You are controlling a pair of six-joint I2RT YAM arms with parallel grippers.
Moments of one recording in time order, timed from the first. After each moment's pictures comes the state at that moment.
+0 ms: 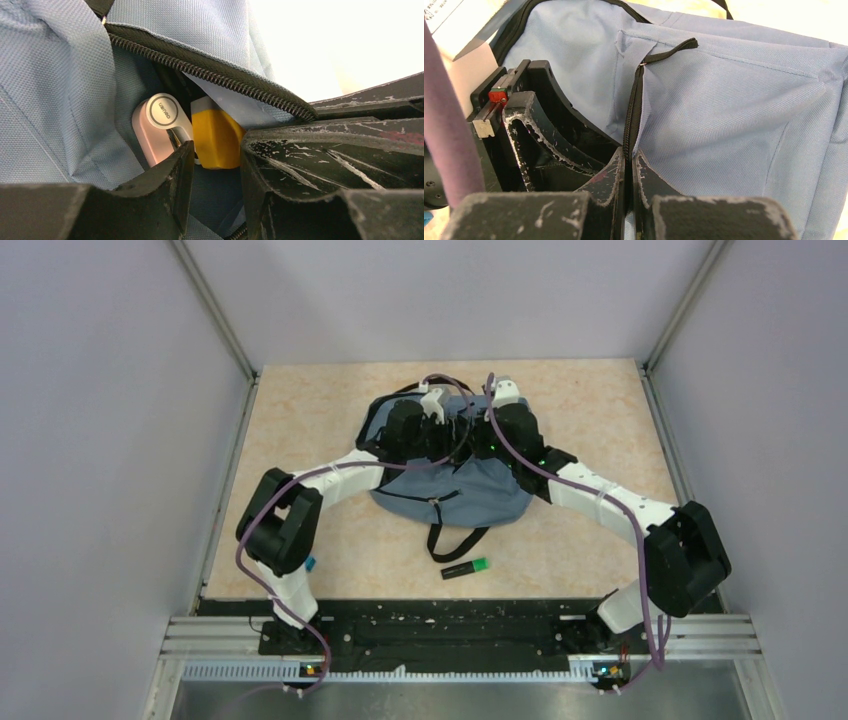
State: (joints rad) left arm -0.58 1.80 1.19 0.21 0.44 -0.52; right arm 0.64 1.49 1.06 0.04 0.15 0.30
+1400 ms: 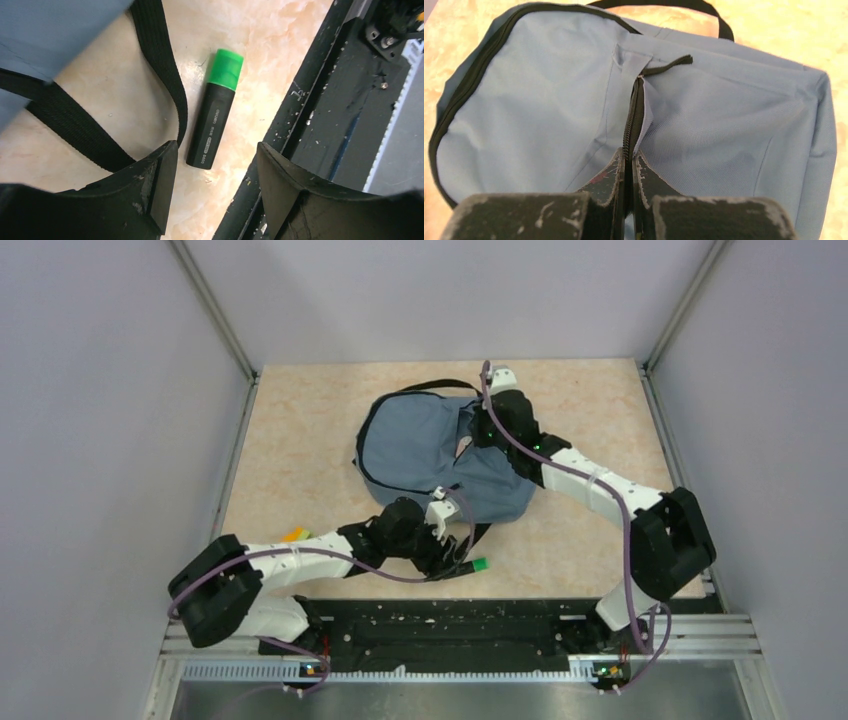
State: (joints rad) left arm -0.93 1.29 0.56 0.08 0.32 -0.23; right arm 0.61 1.56 1.14 0.02 0.17 0.27
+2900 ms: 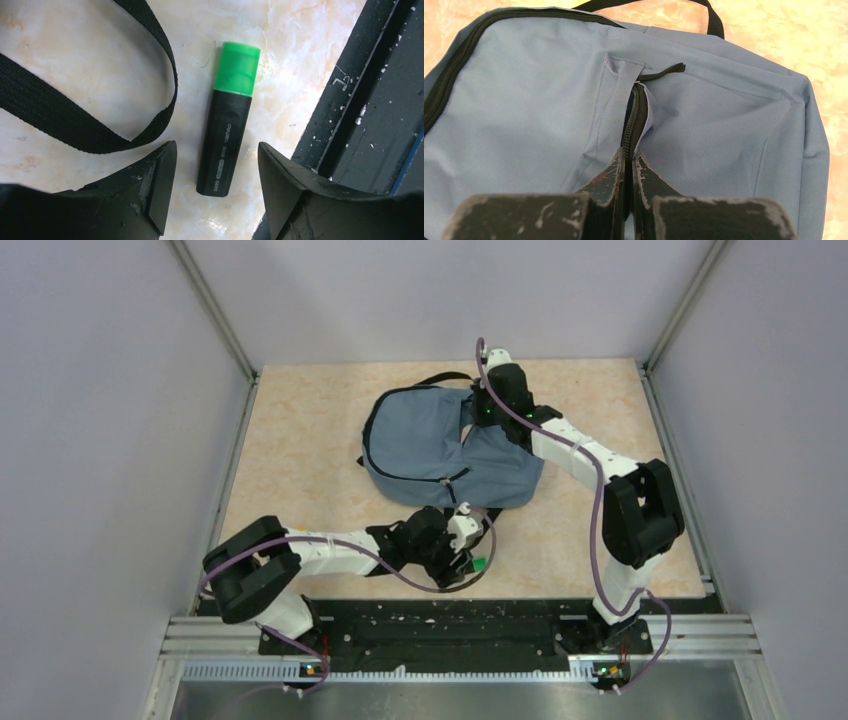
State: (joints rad) left arm -1.02 1.51 0.63 0.10 0.21 -0.08; right arm 0.50 1.79 1.42 -0.12 0.07 0.21
